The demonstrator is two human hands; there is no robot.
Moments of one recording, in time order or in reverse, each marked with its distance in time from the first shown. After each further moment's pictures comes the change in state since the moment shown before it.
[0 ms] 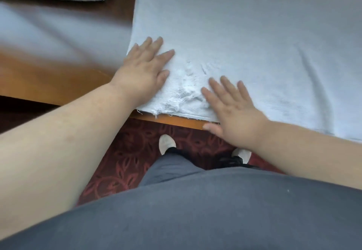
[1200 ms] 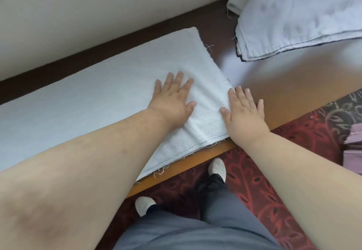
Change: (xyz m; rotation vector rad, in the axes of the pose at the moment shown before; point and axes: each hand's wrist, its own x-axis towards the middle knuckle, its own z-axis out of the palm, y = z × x) left_hand 0.173 0.384 0.027 0.238 -0.158 0.437; right_hand -0.185 0.238 0.060 0.440 0.349 1.020
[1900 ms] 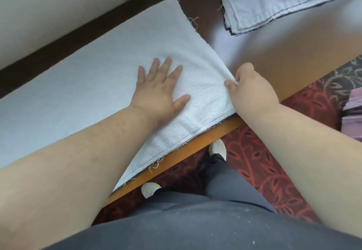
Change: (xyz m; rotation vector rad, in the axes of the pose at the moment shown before) left_hand -0.007 -0.002 0.006 0.076 0.062 0.088; right_hand 0.009 0.011 -0.033 0.236 0.149 0.202
